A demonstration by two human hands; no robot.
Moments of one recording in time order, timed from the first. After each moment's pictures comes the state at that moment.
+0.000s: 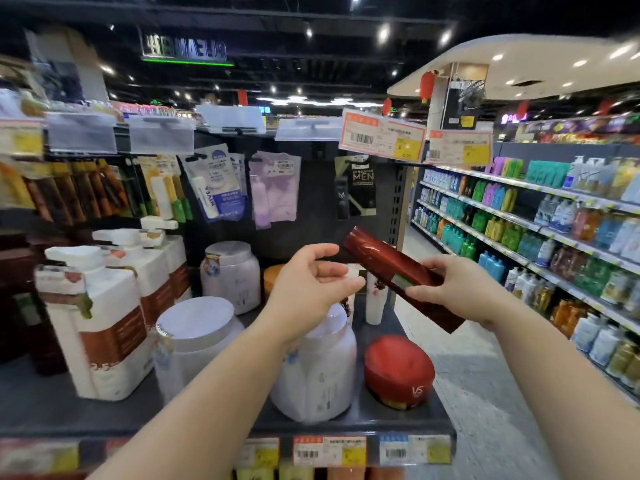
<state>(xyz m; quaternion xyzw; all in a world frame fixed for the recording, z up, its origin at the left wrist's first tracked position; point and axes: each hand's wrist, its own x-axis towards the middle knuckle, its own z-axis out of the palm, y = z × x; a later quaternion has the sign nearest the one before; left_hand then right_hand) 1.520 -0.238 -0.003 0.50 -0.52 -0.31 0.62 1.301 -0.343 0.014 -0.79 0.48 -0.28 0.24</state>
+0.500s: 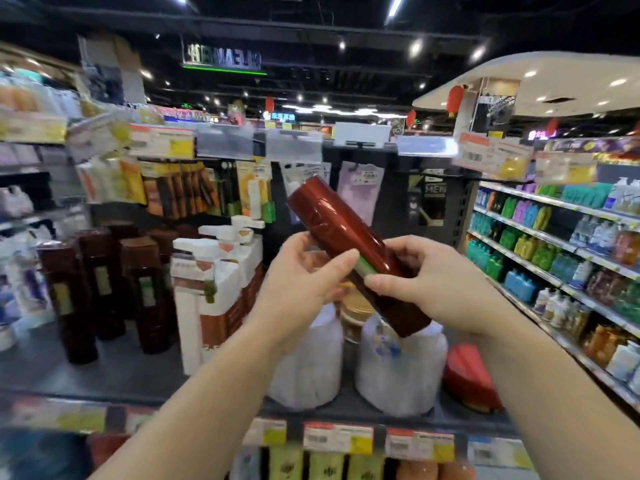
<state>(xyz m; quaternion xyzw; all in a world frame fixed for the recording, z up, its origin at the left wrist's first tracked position) 1.616 -0.138 0.024 0.41 -0.48 -0.34 0.70 1.449 -0.210 0.052 -0.82 0.29 -0.37 0.33</state>
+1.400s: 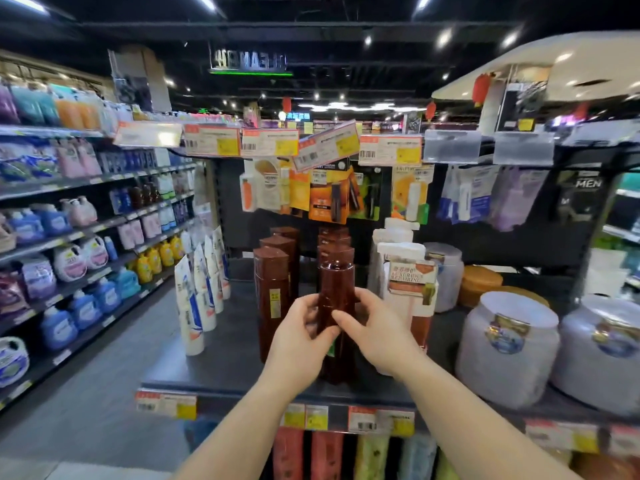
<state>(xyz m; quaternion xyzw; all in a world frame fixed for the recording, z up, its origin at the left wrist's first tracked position) 1.905 -0.034 -0.087 0.58 -0.50 -0.23 0.60 1.769 -0.096 -0.050 -0.80 0.35 -0.34 0.36</state>
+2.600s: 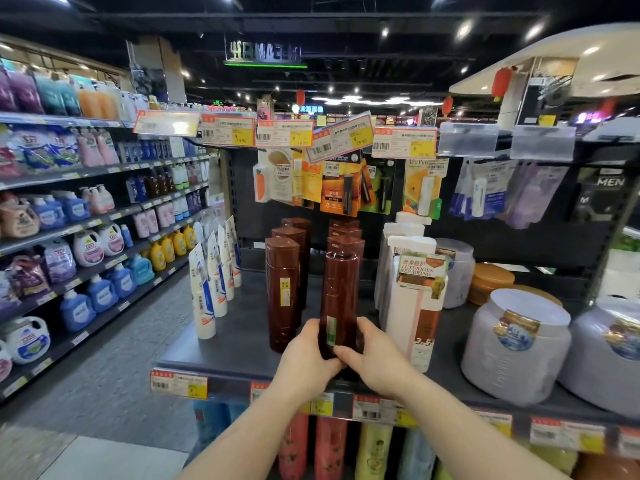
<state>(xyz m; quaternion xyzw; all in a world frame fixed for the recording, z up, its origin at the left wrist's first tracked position) 1.903 -0.026 -0.120 0.69 -0.52 -0.20 0.46 1.771 -0.099 -0.099 -0.82 0.38 -0.22 0.35</state>
